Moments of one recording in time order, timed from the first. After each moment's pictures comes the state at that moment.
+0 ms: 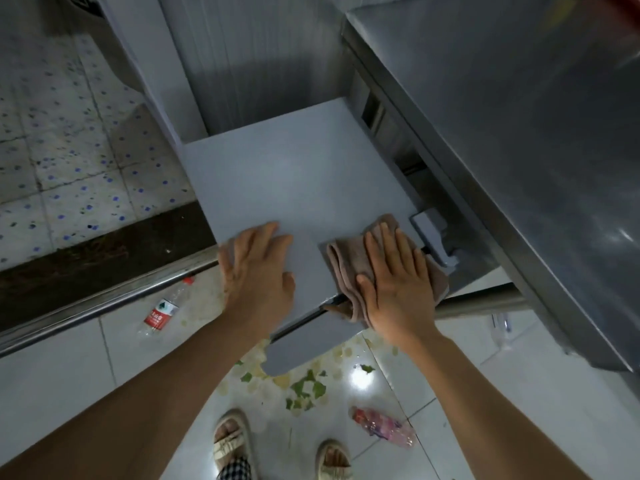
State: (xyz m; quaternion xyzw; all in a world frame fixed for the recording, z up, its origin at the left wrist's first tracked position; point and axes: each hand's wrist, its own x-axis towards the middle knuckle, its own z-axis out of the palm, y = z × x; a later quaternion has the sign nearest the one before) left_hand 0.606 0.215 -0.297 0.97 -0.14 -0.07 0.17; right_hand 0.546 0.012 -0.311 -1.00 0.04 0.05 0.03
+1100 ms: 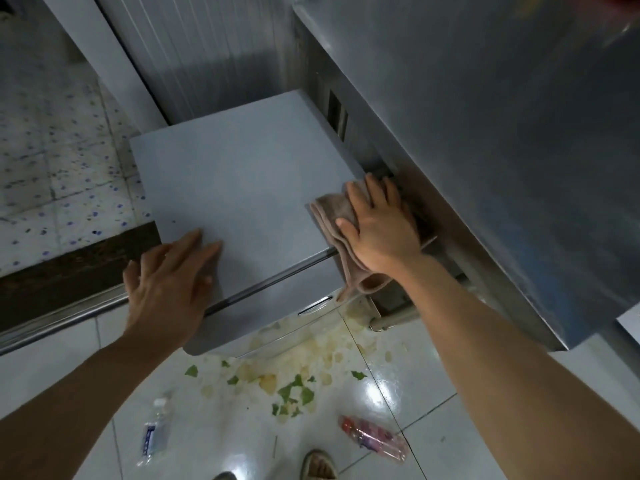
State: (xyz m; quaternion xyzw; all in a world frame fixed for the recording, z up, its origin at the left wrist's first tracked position) left_hand 0.559 0.224 -0.303 0.99 -0.09 0.00 0.12; right_hand 0.595 -0.077 -0.315 -1.00 0.00 0.07 0.04
